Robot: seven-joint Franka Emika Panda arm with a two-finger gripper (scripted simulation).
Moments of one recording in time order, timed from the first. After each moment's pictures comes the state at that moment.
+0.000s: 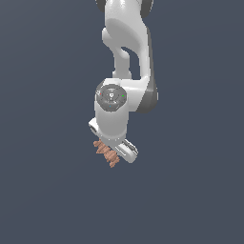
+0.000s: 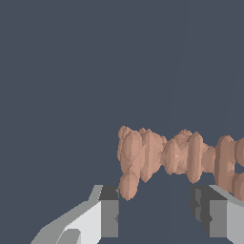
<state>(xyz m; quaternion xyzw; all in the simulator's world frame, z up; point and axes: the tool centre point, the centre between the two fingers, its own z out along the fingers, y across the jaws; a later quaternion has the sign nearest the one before) 0.070 -0.036 0.141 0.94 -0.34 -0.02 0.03</state>
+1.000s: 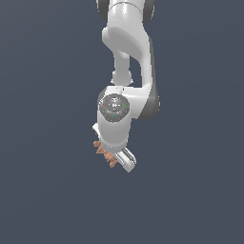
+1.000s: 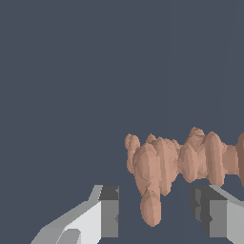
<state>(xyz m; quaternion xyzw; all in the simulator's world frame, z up) 0.086 -0.033 0.126 0.91 -0.41 -0.01 0.04</state>
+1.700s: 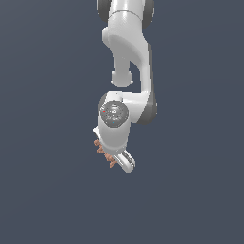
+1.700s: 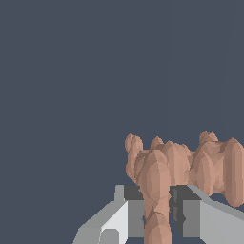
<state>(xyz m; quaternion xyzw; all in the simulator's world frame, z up) 0.084 -0.034 0.103 0.91 -0.42 -0.01 0.04</state>
